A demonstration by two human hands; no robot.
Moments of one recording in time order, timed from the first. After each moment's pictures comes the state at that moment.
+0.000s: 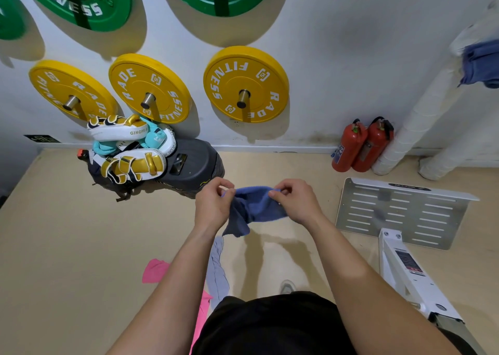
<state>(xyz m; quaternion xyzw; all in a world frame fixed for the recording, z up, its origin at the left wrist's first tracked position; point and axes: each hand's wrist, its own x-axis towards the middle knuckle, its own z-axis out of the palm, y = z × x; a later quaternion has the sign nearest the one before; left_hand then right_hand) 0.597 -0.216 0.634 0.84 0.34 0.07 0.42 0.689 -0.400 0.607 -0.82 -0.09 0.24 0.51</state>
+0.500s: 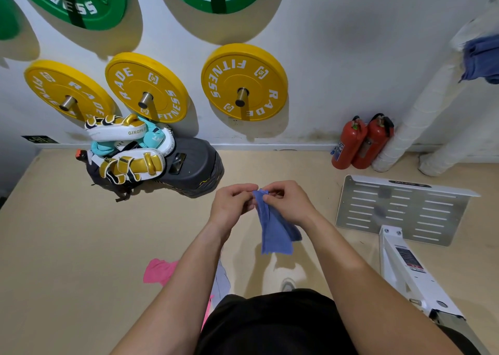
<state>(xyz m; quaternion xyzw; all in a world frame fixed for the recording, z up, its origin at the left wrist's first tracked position) 0.610 -0.248 0.641 0.66 0.35 -0.01 0.66 0.688 -0.390 0.601 -0.78 -0.15 0.29 0.53</state>
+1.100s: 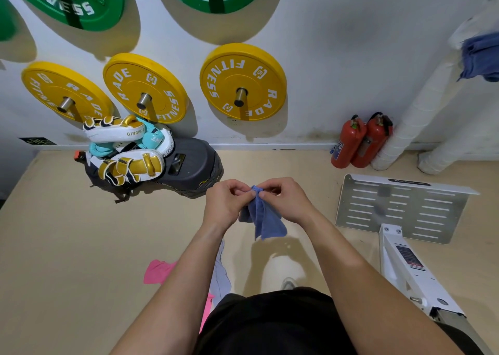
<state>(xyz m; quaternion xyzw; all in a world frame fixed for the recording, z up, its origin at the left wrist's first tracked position) 0.611 -0.234 0.649 0.83 0.30 0.03 0.47 0.690 -0.382 0.611 -0.77 -0.18 0.29 0.54</state>
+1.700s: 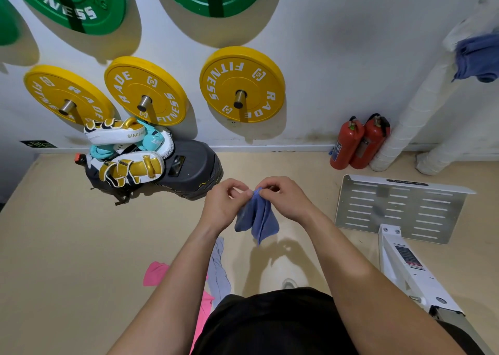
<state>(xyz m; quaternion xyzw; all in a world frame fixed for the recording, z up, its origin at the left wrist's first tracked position) 0.599 -0.228 0.646 0.84 0.25 0.01 0.48 0.680 -0.390 0.633 -0.76 -0.19 0.30 0.54</state>
